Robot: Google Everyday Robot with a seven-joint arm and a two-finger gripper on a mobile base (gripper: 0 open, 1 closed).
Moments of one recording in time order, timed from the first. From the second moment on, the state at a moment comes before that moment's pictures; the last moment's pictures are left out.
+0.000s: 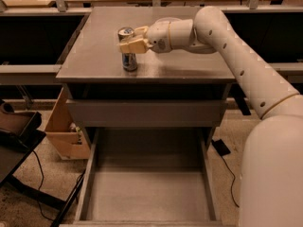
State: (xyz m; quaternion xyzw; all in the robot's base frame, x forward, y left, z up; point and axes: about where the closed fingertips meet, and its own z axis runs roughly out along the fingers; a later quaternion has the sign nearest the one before) arm 0.738 0.071 0.913 -0.50 0.59 0.37 0.51
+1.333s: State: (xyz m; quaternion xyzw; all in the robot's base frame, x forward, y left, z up) arm 0.715 0.051 0.920 -0.49 0.61 0.37 0.51
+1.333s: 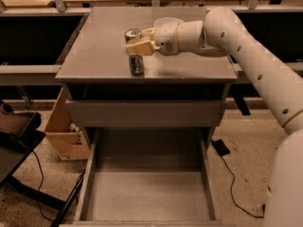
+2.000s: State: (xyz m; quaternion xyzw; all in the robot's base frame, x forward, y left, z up) arm 0.624 0.034 0.939 -0.47 0.64 0.34 0.51
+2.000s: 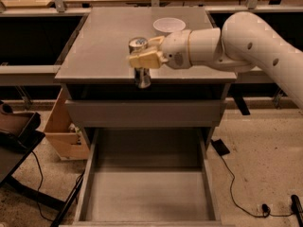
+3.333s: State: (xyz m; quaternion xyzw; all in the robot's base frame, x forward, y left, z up) arm 0.515 0.064 0.723 -0.44 0.64 0.37 0.51
